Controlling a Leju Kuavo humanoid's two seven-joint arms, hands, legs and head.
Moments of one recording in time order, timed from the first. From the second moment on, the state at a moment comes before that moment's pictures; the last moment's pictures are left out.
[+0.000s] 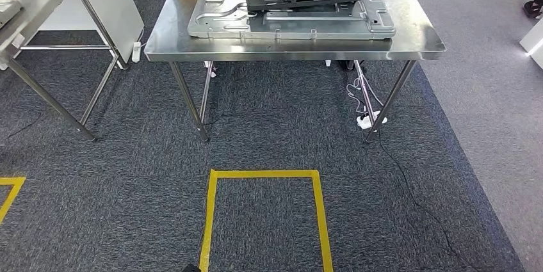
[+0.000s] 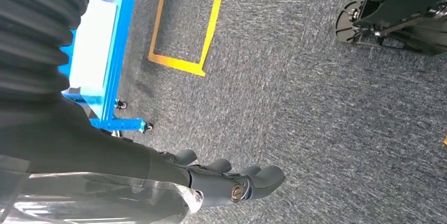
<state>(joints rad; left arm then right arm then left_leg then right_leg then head) -0.13 -0.18 0.64 -0.20 -1.14 0.09 0.04 -0.06 0.14 -0.21 -0.19 0.59 -0.17 0.24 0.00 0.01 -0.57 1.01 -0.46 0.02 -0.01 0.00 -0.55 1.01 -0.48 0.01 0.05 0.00</state>
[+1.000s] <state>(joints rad) -0.12 -0.18 0.62 -0.20 -1.17 0.09 0.03 -0.06 0.15 -0.22 -0.19 0.59 -0.17 0.24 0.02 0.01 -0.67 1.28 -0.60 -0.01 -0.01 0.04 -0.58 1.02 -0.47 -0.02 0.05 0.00</state>
